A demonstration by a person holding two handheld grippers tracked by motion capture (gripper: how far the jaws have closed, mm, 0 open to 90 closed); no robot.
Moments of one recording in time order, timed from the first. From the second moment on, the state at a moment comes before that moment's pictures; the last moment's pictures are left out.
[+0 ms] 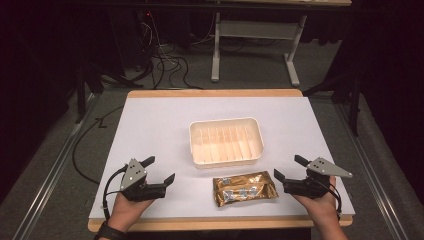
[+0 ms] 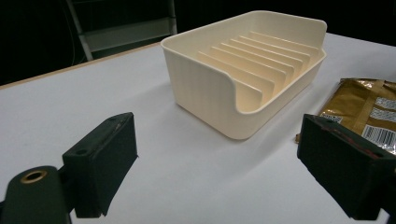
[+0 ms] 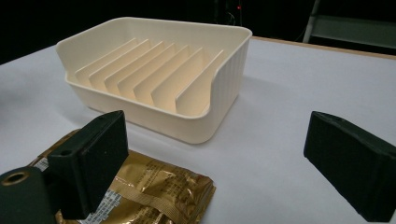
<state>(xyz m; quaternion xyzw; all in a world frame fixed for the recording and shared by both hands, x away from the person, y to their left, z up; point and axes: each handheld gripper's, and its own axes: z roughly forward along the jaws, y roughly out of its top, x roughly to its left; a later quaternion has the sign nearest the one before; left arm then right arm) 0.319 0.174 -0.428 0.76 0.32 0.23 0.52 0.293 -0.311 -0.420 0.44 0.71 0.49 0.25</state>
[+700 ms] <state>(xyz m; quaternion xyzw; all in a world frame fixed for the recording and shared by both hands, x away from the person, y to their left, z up) 0.322 0.178 -0.427 0.76 0.32 0.23 0.52 0.291 -0.310 -0.422 0.44 0.71 0.49 0.24</state>
